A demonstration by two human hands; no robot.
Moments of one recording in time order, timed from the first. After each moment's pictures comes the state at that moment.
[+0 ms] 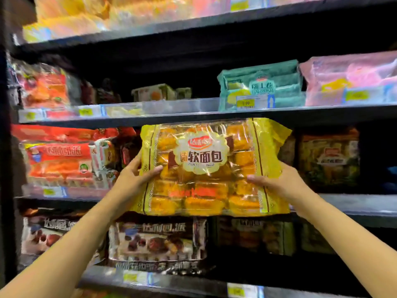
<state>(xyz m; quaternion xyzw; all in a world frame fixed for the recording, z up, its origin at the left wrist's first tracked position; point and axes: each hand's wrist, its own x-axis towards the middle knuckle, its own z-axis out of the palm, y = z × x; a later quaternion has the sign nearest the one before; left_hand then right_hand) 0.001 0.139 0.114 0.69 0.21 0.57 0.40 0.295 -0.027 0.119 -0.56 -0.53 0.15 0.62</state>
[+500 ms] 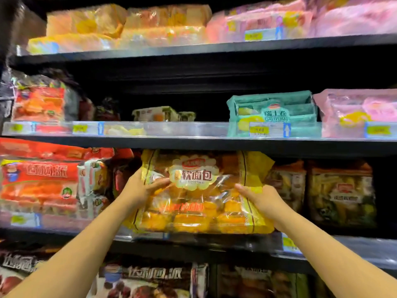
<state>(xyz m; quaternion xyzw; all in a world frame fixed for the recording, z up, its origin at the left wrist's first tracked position) 0.030 0.228 0.149 0.72 0.29 0.58 0.26 0.304 0.085 0.141 -0.63 -0.49 0.11 0.59</state>
